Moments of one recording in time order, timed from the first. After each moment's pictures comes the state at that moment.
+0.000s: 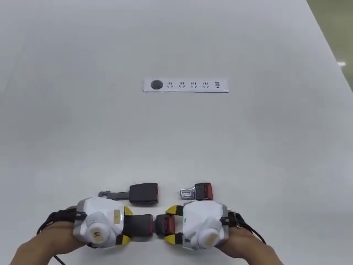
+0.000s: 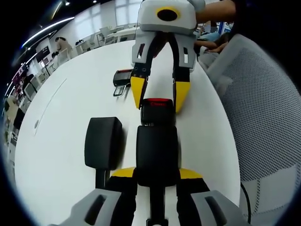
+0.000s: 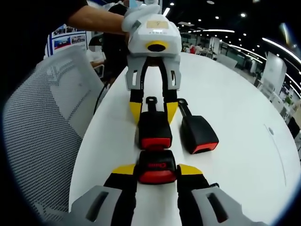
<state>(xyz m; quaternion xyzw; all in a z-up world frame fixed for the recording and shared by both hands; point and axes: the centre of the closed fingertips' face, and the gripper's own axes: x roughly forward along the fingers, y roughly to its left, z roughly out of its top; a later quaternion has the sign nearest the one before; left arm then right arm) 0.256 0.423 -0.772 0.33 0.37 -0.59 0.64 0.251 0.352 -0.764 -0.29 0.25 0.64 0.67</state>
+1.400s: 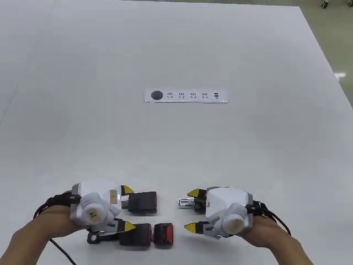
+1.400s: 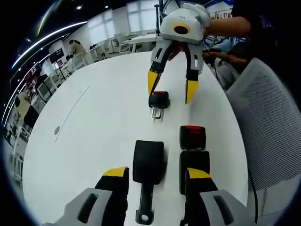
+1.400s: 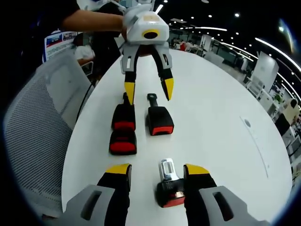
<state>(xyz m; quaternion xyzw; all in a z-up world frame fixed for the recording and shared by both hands) 0.321 0.412 -0.733 0.31 0.34 -0.56 0.69 0.311 0.293 -0.728 -0.30 0.26 0.59 0.70</state>
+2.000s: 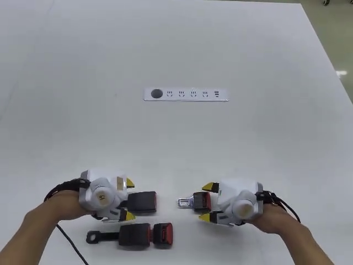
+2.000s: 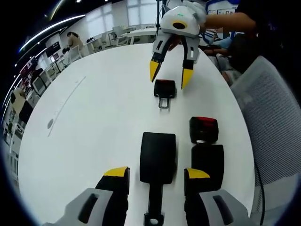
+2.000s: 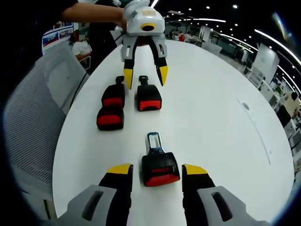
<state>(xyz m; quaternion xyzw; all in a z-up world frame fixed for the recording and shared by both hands) 0.335 0.413 -0.756 0.32 0.37 -0.56 0.67 0.331 0.255 -0.752 -0.31 0.30 0.58 0.69</state>
